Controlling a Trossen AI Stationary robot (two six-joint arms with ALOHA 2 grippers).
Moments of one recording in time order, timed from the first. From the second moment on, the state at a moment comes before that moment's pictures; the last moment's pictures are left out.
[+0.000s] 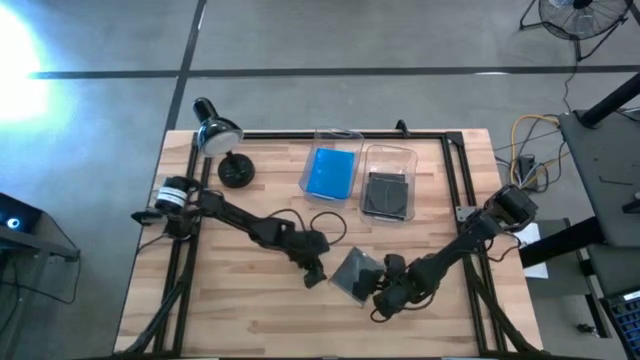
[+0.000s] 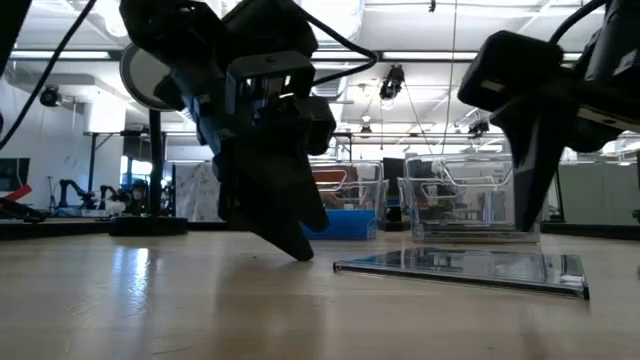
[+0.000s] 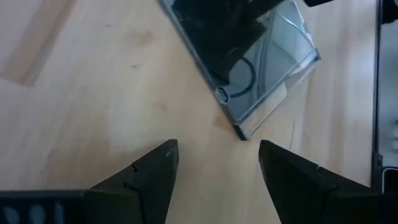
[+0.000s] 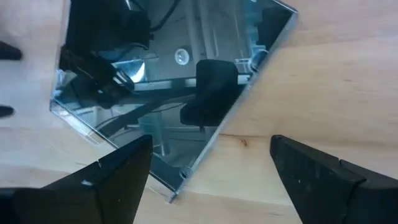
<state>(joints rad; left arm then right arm) -0.20 1.90 1.01 0.05 0.23 -0.69 0.59 1.82 1.01 -0.48 0.27 2.32</state>
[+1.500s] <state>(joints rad) -0.22 1.94 1.01 -0.04 0.33 -0.56 0.51 1.77 1.13 -0.30 0.56 1.93</state>
